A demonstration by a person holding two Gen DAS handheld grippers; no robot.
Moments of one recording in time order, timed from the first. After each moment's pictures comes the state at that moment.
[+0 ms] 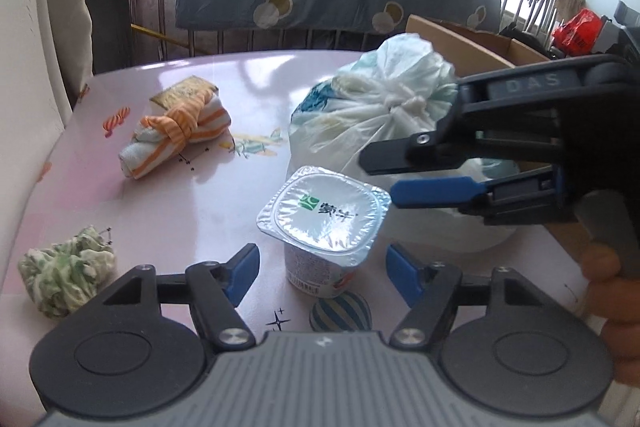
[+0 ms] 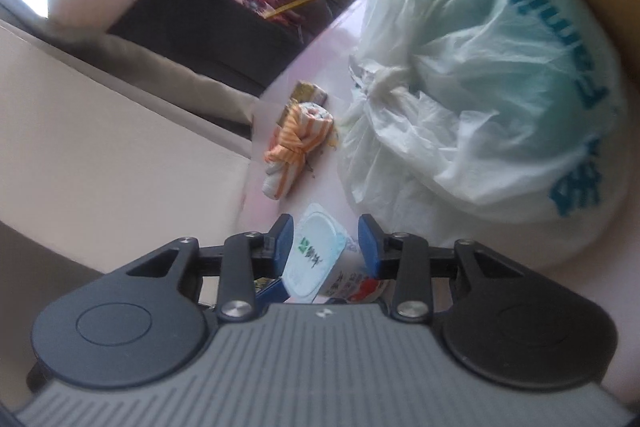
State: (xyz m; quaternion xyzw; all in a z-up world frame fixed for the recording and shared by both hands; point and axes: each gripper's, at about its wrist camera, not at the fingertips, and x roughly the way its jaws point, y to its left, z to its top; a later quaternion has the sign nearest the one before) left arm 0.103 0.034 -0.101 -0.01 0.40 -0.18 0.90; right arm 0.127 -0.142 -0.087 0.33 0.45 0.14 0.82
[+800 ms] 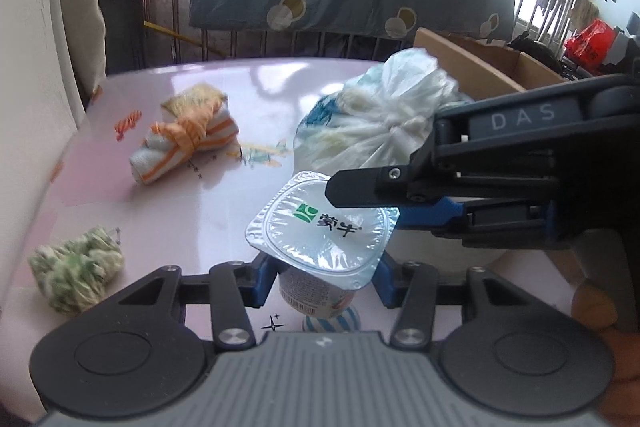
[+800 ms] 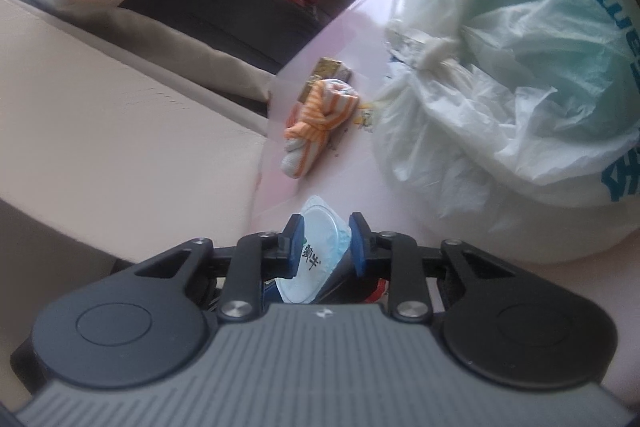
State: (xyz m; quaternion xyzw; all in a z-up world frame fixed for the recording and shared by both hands) left arm 0.092 0.029 -0.072 -0.01 0.39 -0.16 0.91; right arm 0.112 -0.123 -0.067 0.33 0.45 0.18 0.81
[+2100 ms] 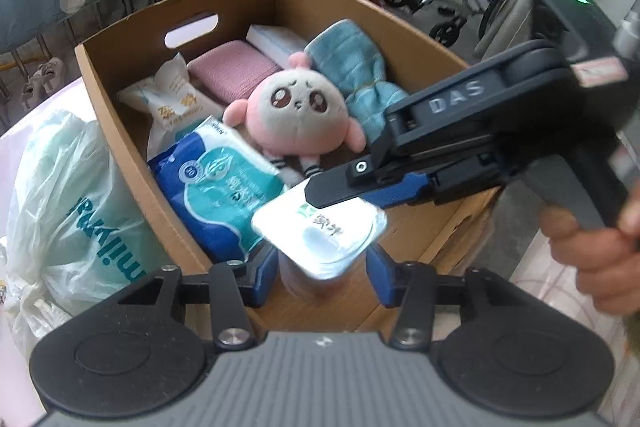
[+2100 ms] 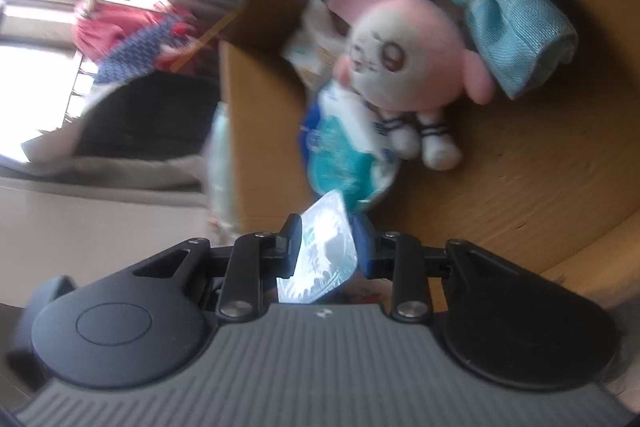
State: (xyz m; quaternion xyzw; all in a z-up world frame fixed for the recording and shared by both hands) left arm 0.154 -0.264 -0.016 0.11 0.50 -0.35 0.78; right arm 0.130 -0.437 -0.024 0.41 0.54 0.06 0.73
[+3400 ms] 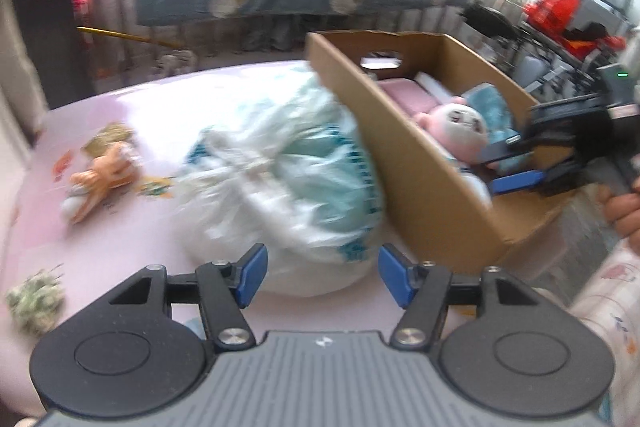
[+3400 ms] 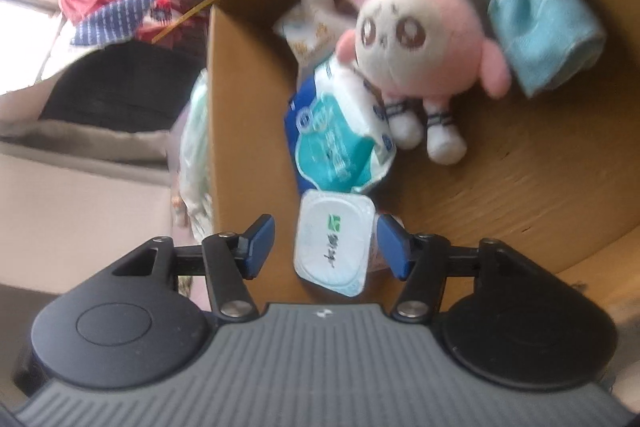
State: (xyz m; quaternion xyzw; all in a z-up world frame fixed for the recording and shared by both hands) left arm 0.092 -0.070 -0.001 0.01 0.43 -0.20 0.88; right arm 0.127 -0.400 -0.009 0.35 0.52 0.05 0.78
